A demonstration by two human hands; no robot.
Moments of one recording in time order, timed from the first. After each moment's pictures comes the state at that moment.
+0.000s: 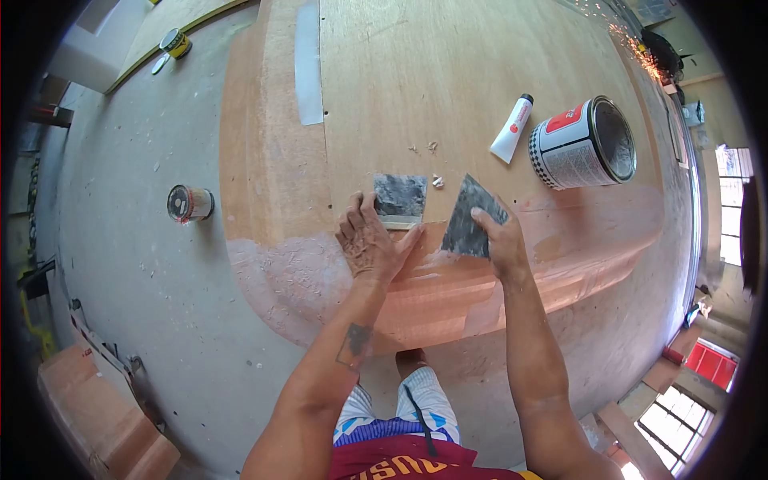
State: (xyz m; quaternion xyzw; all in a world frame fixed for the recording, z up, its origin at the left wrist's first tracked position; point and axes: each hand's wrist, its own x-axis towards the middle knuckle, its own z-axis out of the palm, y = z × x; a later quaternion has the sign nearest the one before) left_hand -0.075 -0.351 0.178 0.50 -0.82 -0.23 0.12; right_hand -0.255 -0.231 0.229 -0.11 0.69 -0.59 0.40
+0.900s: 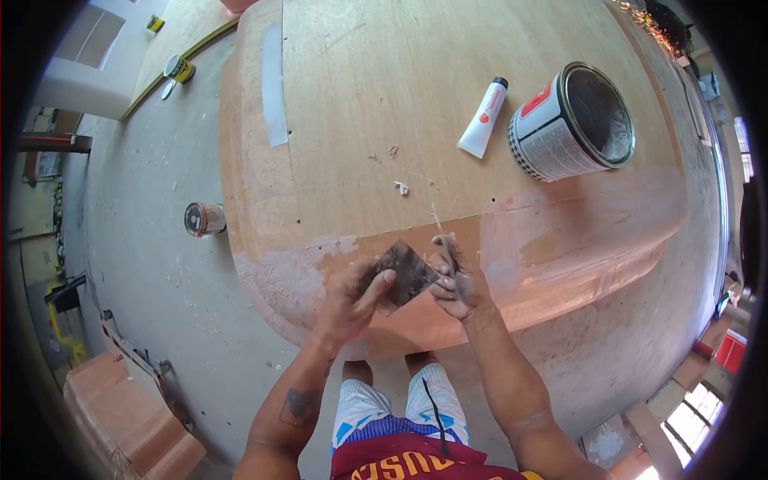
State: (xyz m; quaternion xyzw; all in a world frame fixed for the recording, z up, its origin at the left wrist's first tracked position) left_hand -0.057 -0.314 0.258 0.36 -0.64 -0.68 0.08; right_hand -0.229 -0.172 0.185 0.19 0.20 -0.74 0.61
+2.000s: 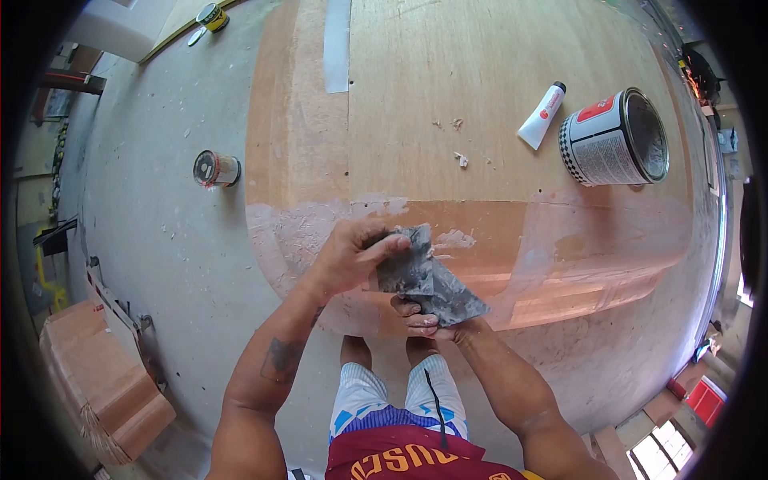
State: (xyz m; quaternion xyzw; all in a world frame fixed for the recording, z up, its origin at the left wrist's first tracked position) left_hand -0.001 -0.373 0.264 0.34 -0.67 -0.66 0.01; right_hand -0.116 -0.172 0.172 0.28 -0.05 -0.49 0.83
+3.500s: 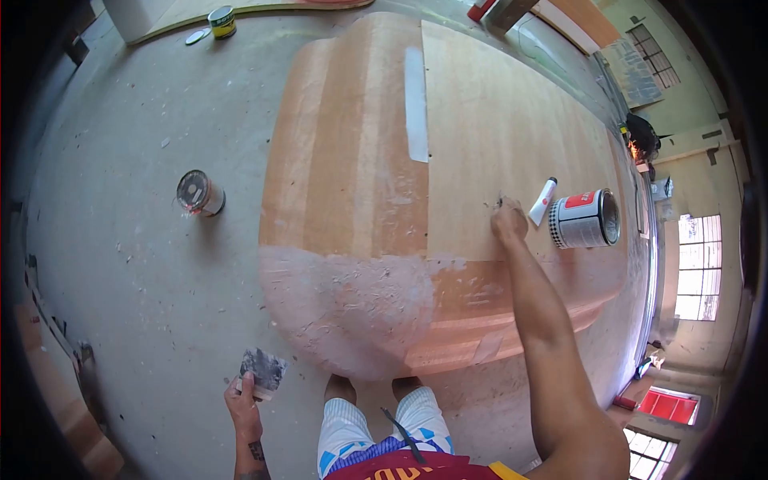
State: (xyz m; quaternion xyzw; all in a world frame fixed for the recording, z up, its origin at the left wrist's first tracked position) left_hand 0.437 -0.364 0.224 0.69 -0.29 -0.60 0.26; right_hand -0.255 -0.385 0.177 0.32 -0.95 -0.04 -0.03
